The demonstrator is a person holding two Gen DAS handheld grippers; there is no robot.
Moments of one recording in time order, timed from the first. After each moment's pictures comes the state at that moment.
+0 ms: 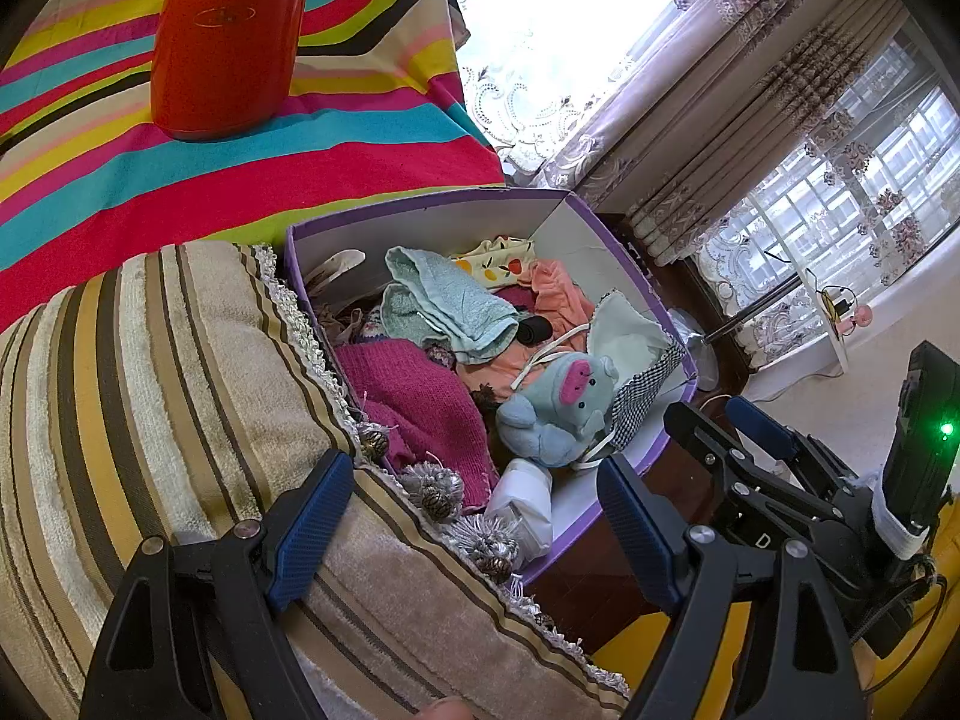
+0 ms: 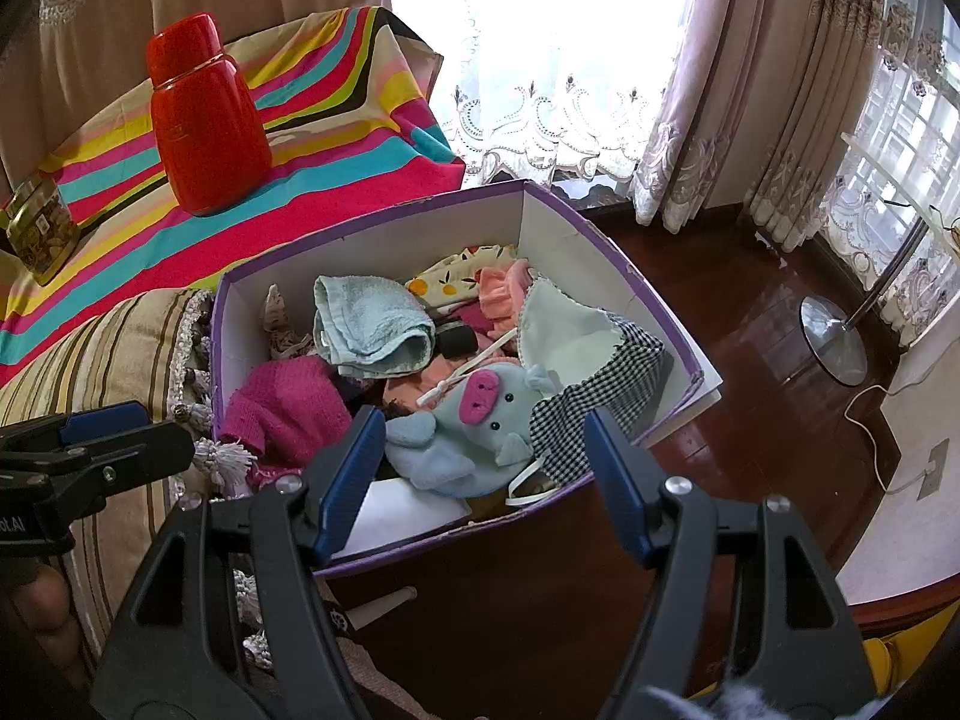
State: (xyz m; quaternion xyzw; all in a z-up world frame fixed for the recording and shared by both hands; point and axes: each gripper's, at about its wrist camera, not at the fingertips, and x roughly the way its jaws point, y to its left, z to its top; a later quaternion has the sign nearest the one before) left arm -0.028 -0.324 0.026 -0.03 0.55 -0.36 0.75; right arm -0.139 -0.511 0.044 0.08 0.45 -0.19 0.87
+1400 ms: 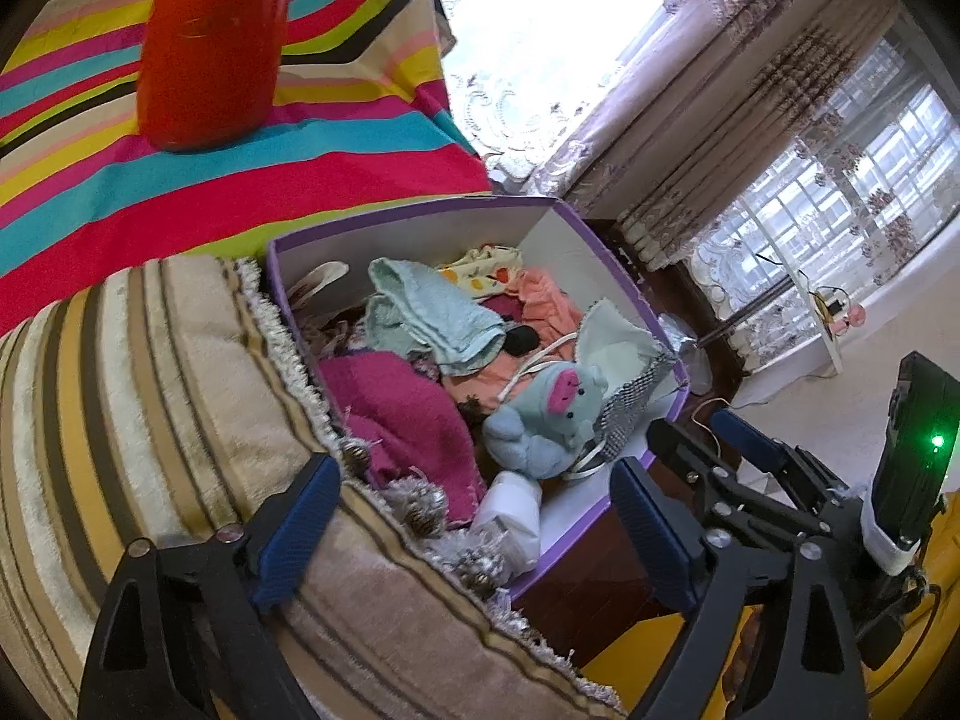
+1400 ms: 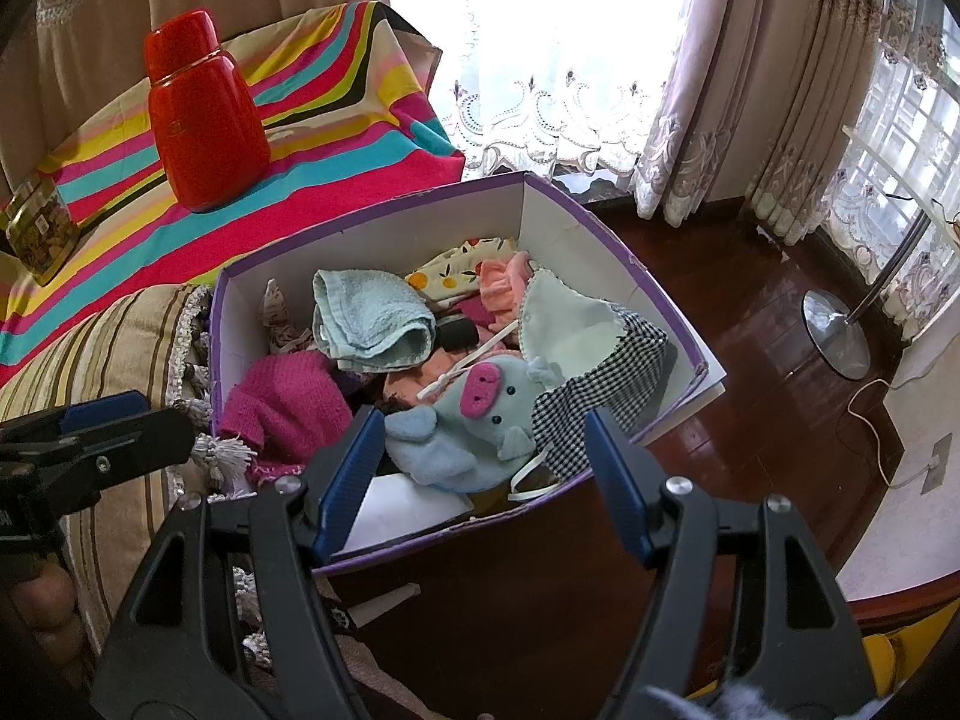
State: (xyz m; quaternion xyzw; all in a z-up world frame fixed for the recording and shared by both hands) left arm -0.027 -0.333 0.028 -0.04 0.54 -0.38 0.75; right arm -0.141 -0.509 0.039 0.08 0.45 -0.19 0.87
